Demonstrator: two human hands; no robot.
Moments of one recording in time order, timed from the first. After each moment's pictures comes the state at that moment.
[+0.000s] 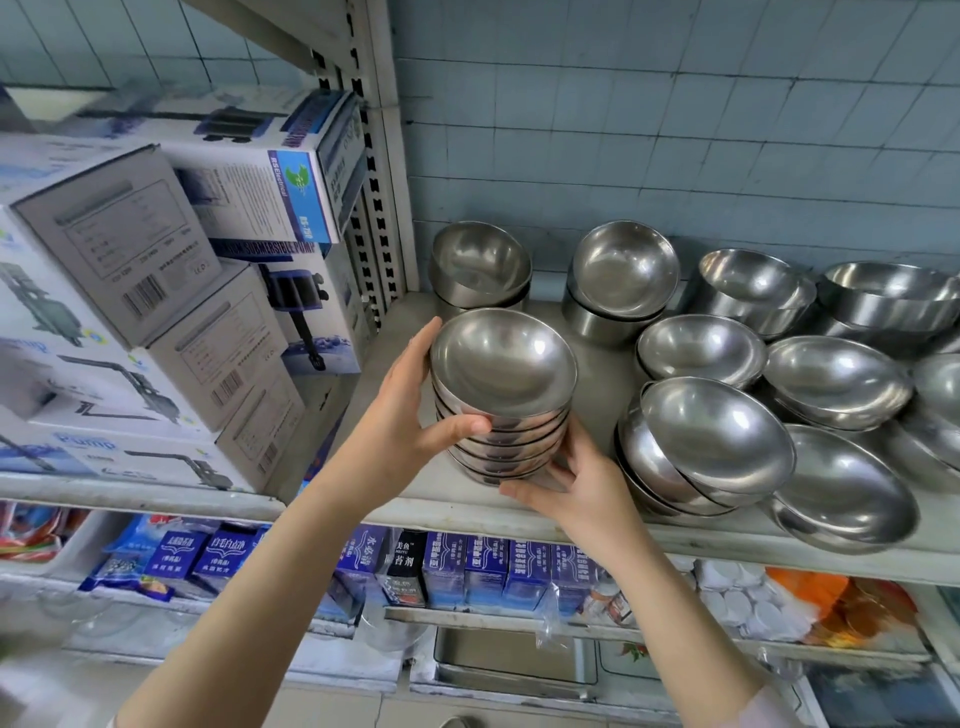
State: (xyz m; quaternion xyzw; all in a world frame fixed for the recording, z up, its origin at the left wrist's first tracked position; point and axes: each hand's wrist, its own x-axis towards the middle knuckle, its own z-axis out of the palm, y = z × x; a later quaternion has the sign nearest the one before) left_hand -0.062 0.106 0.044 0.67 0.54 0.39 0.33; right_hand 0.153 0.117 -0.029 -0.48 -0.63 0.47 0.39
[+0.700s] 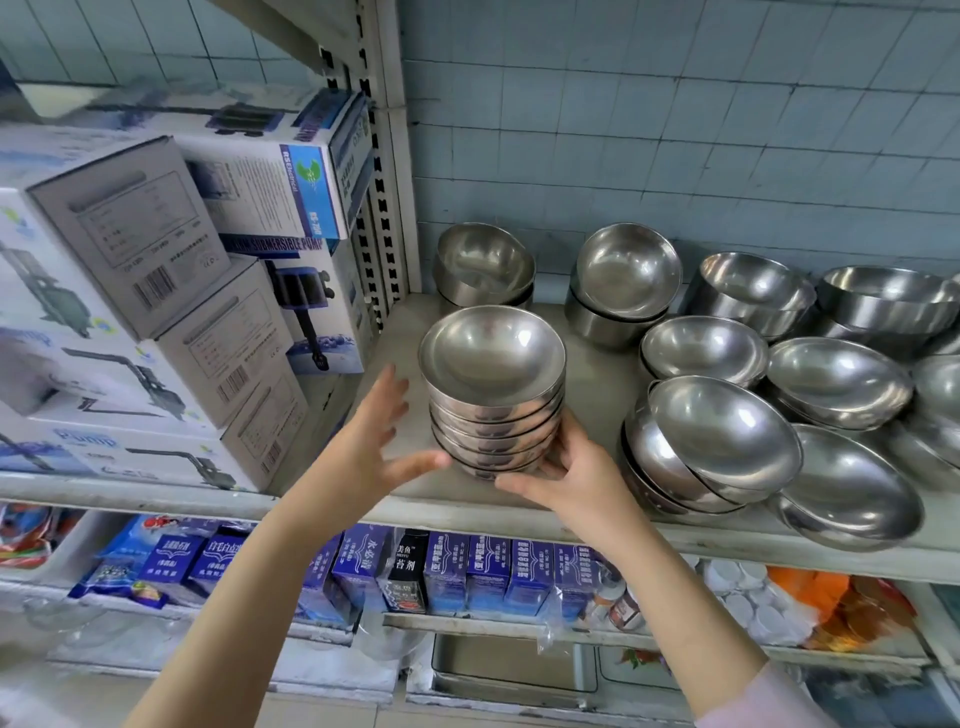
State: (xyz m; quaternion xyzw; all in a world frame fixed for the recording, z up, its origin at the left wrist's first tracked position) left_hand -0.100 0.095 0.003 0.65 0.57 0.36 0.36; right_hand 0.144 0.122 -0.025 -0.49 -0.62 0.49 0.37
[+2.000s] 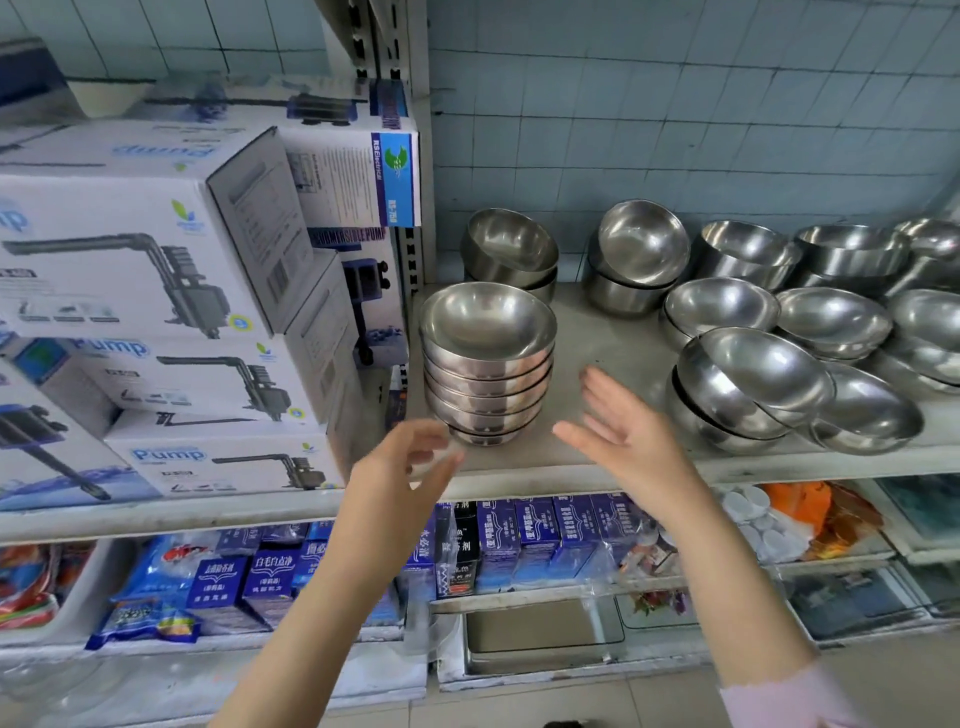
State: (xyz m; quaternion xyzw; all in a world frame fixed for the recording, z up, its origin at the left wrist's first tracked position) left_hand -0.151 0.044 0.002 0.63 0.60 0.40 0.29; right_hand 0.086 0.070 0.015 -0.56 -0.58 0.43 0.41
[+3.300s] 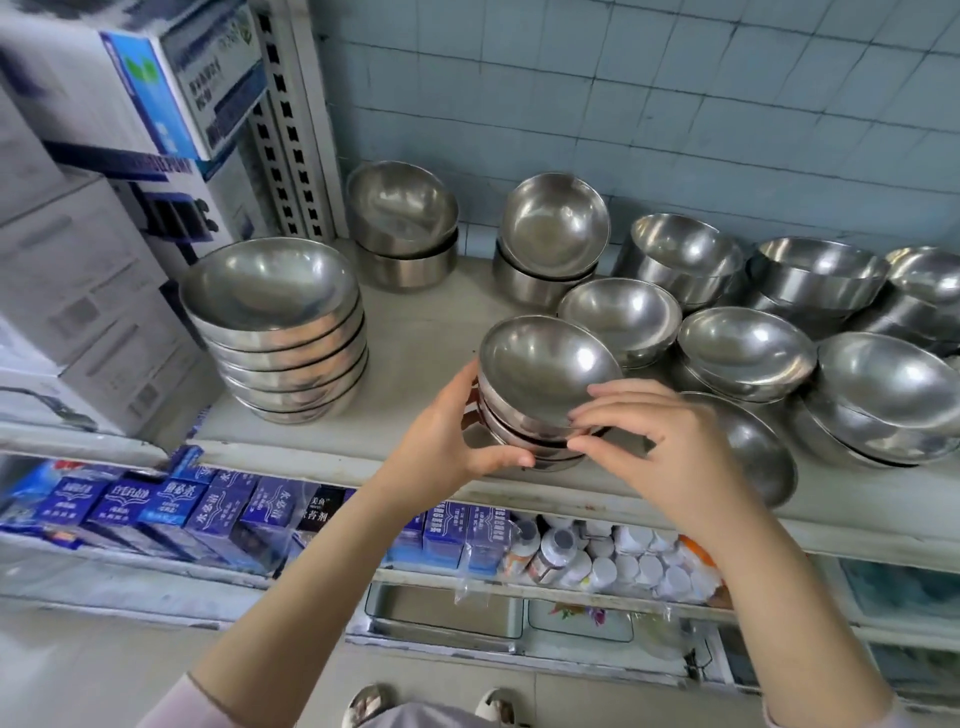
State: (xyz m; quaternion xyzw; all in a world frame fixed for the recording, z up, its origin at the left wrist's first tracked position) left_hand 0.071 0.110 -0.016 0.64 0.49 0.41 0.43; right_hand 0.294 0.112 0.035 -0.43 -0.82 0.15 0.34
